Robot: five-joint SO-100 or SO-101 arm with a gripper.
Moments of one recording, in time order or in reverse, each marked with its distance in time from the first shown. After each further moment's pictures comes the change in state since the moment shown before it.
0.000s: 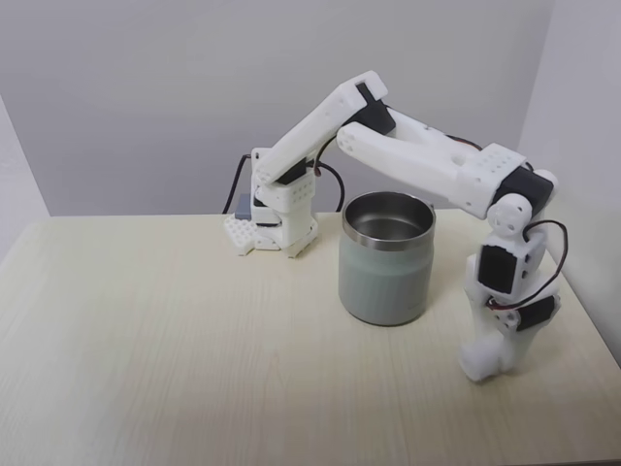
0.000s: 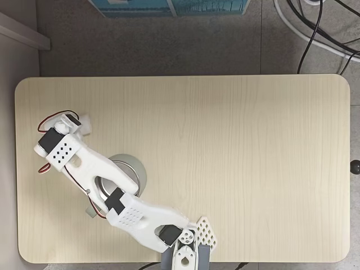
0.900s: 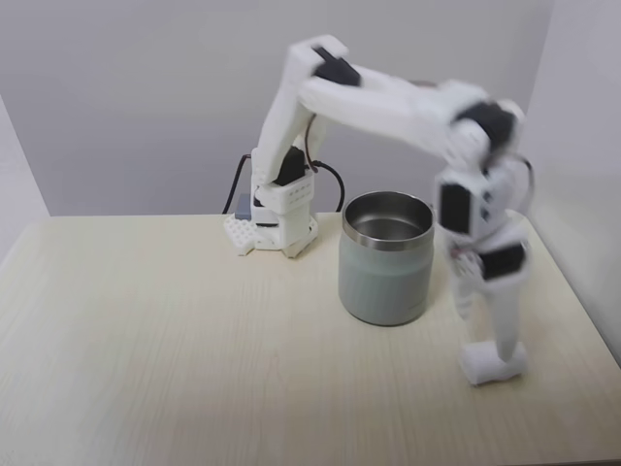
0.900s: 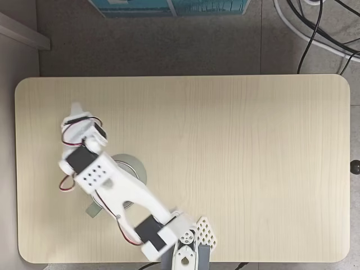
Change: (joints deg) arm 3.3 -18.5 -12.0 4.0 3.2
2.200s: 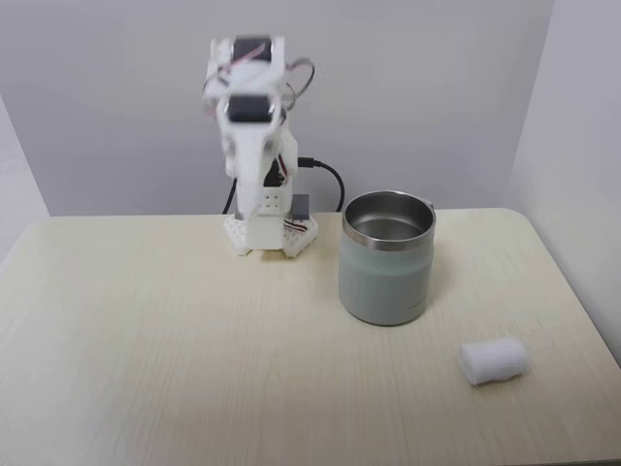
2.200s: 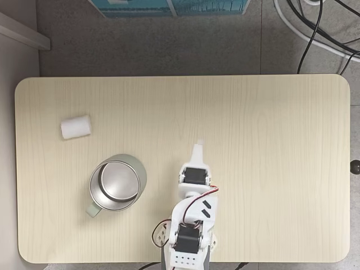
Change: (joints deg) arm 43.0 -114.0 -73.7 -18.9 -29.9
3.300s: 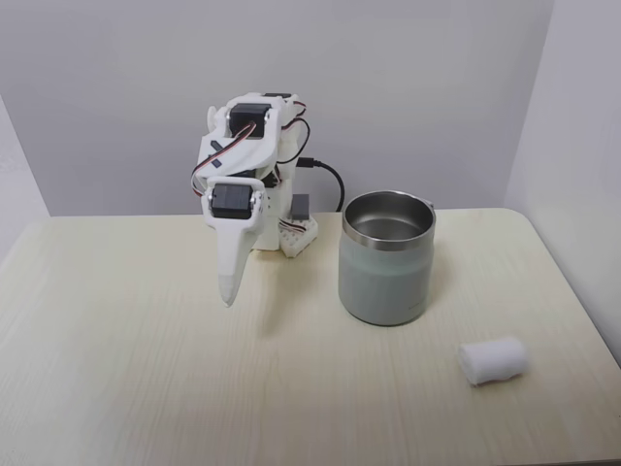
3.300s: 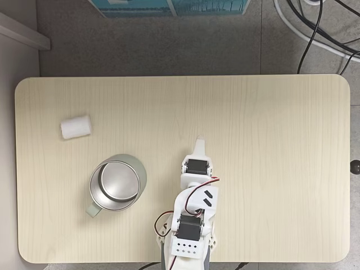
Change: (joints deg) arm 10.7 -6.7 -32.0 -13.5 0.1
